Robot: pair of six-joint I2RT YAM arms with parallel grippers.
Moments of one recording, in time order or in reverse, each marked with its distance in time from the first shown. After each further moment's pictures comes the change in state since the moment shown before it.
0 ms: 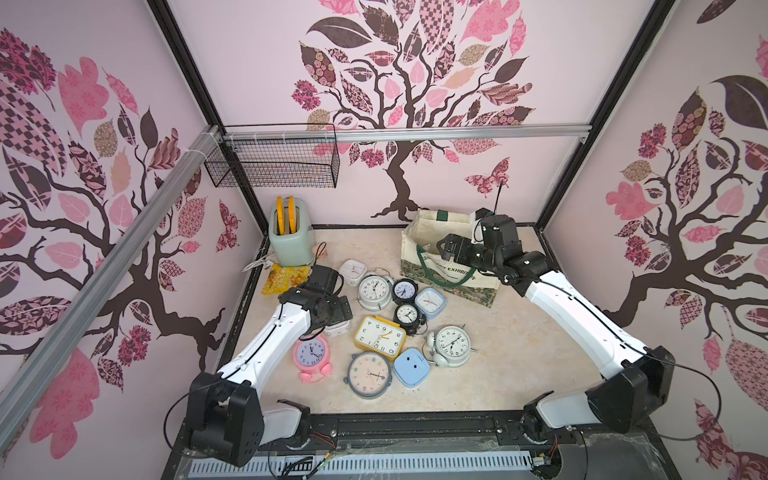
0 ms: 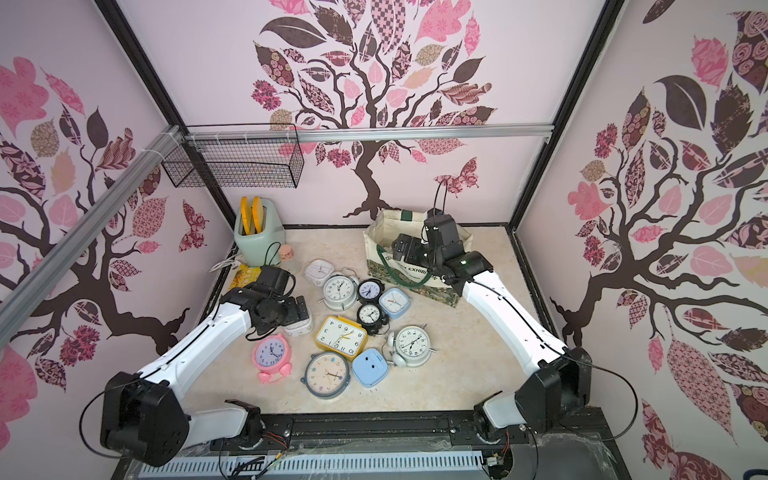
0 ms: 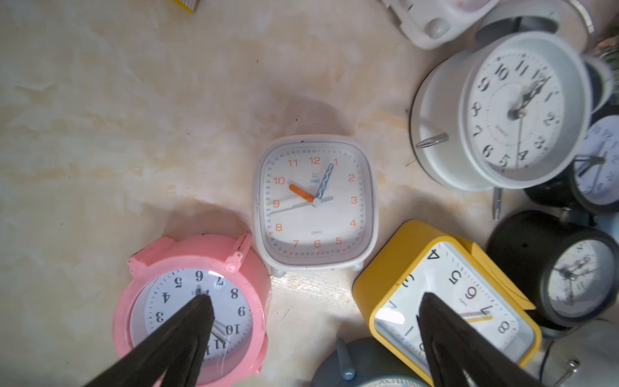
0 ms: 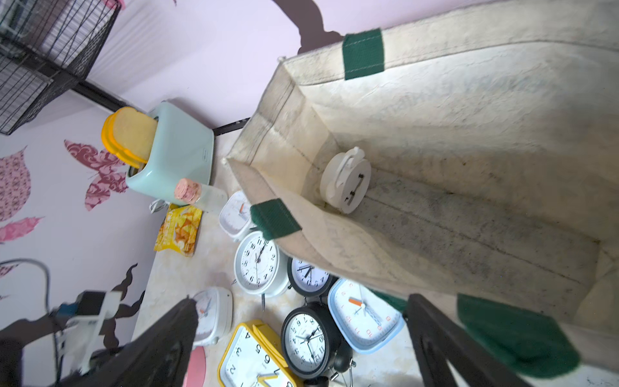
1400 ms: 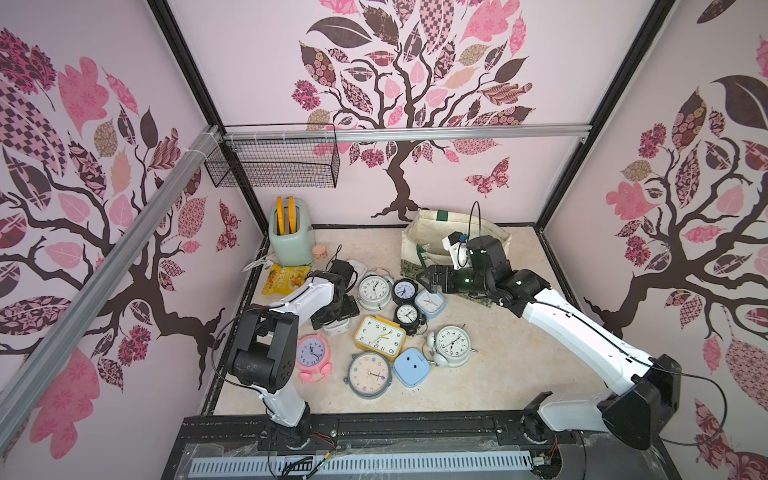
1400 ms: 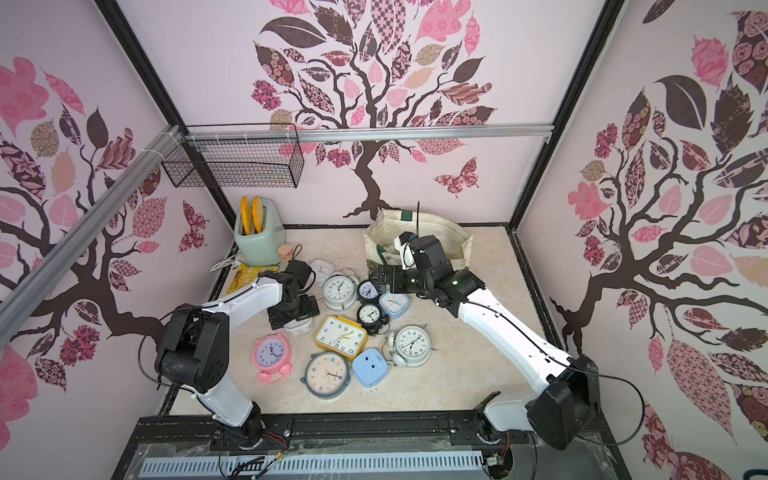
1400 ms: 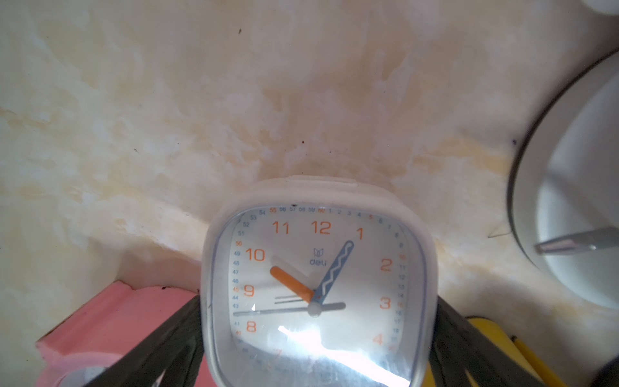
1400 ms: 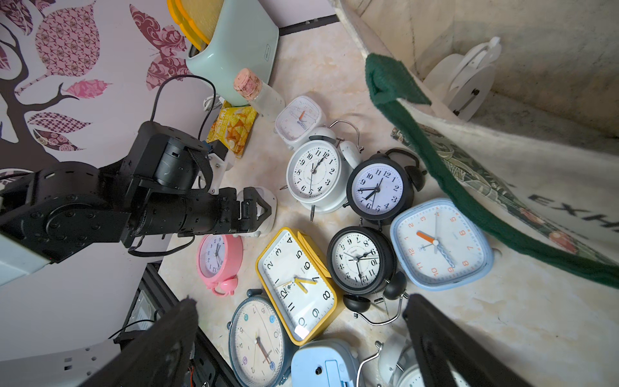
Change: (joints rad) left arm -0.001 0.378 0.125 0.035 -0.051 -0.069; right arm 0.133 -0.069 -0.132 0.012 -0.200 -0.063
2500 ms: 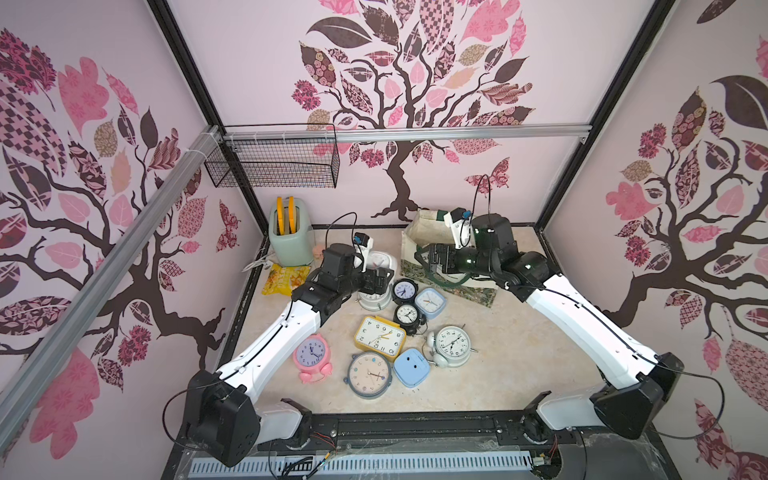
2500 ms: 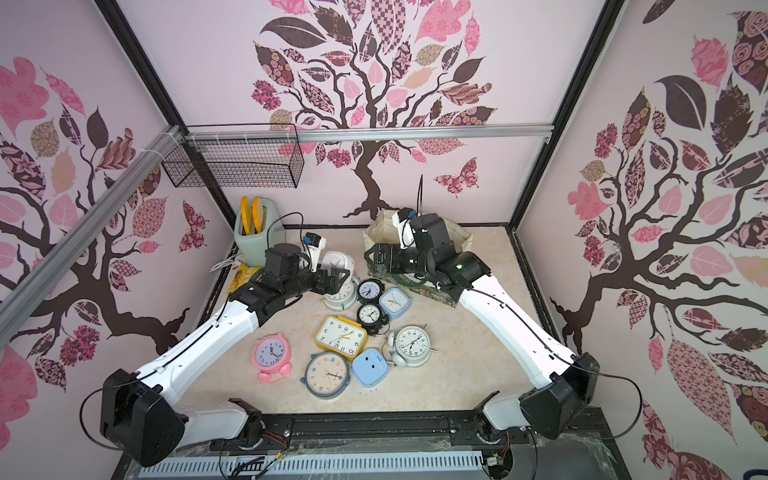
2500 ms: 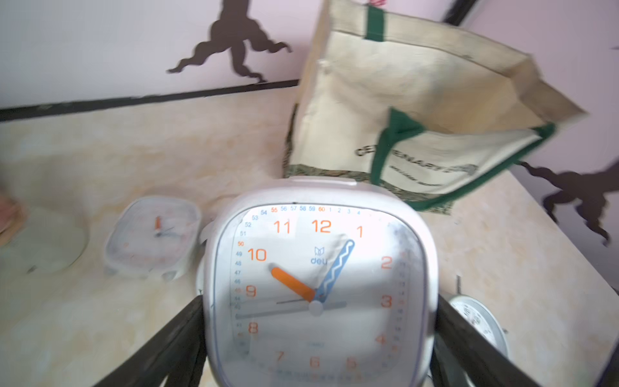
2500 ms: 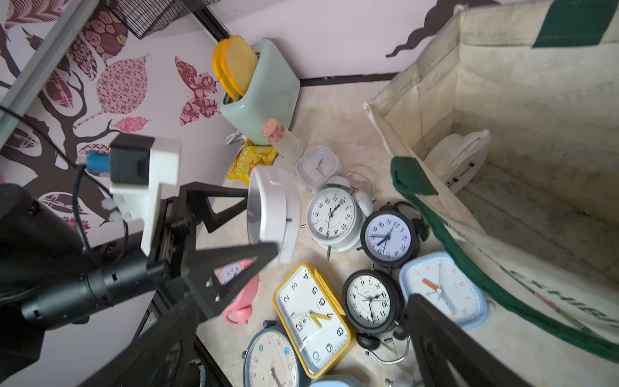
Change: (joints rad) left arm -0.182 -0.411 -0.048 0.579 0.362 0.520; right arm 0.000 0.071 0.270 -0.101 0.032 -0.041
